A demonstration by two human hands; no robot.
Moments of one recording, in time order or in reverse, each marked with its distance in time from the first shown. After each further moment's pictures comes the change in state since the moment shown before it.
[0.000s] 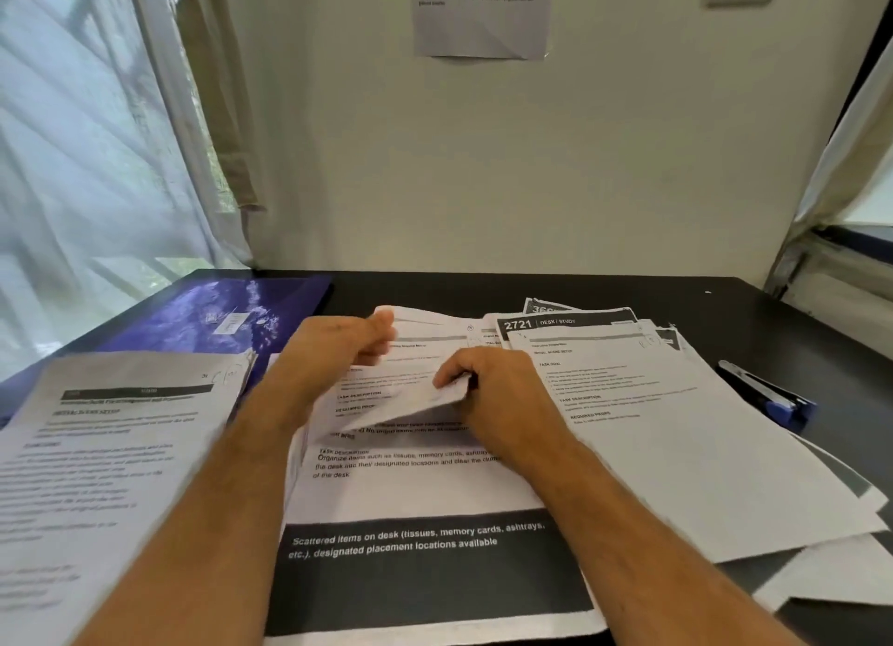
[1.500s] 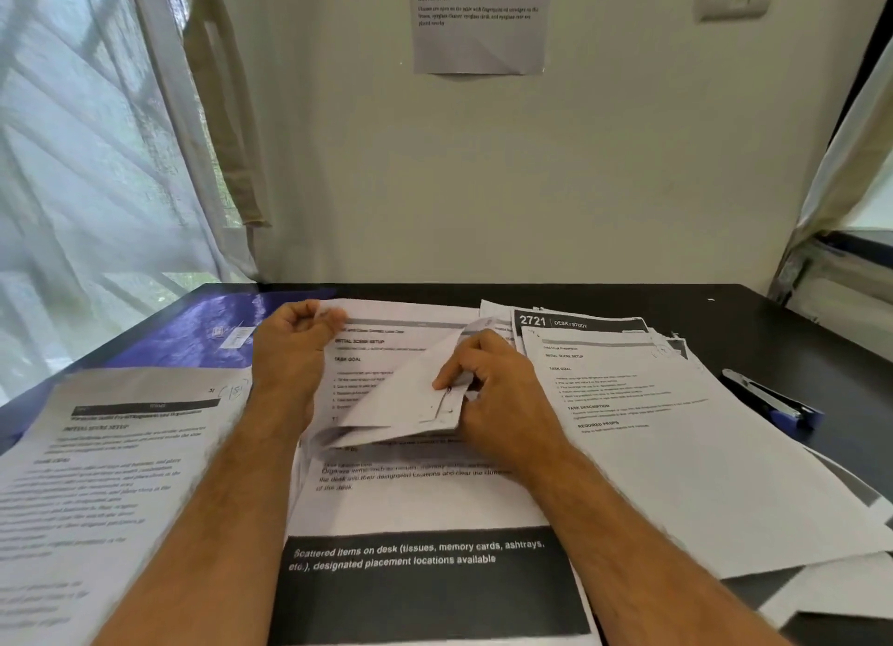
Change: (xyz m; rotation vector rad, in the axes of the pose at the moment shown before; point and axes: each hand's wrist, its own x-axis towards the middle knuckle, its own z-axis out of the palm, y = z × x) left_hand 0.019 -0.009 -0.008 -0.463 0.455 0.122; right_hand 0.005 0.009 0.007 0.151 0.121 -0.171
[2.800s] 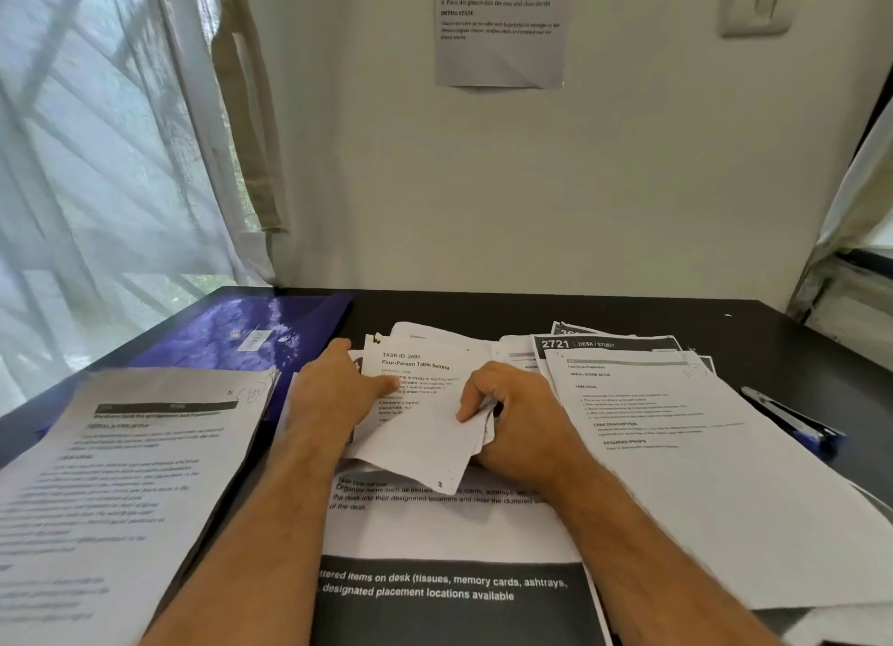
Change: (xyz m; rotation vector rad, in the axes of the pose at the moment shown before) left_hand -0.011 -0.011 0.009 0.879 -0.146 -0.031; right_hand -0.003 0.010 -0.001 -0.007 -0.072 -0.052
